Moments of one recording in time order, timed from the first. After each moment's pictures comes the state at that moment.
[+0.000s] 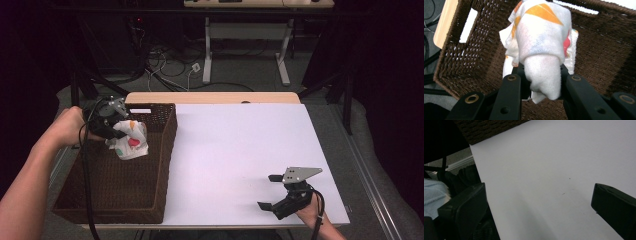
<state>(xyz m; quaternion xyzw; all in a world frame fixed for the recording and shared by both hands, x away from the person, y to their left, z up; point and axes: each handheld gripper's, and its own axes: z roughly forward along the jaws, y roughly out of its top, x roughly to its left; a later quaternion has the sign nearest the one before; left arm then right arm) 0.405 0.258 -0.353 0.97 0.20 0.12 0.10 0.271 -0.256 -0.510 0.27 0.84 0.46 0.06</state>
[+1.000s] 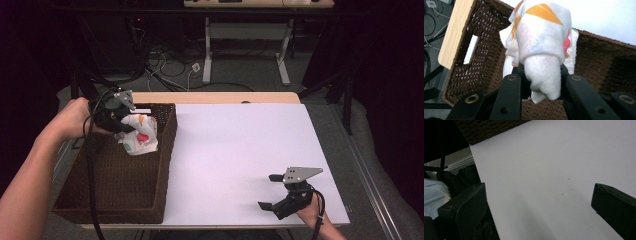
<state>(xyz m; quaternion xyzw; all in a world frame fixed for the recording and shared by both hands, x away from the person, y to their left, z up) 0.401 0.231 -0.325 0.97 0.16 0.12 0.13 0.271 -0.257 -0.509 0.27 0.84 0.47 0.06</state>
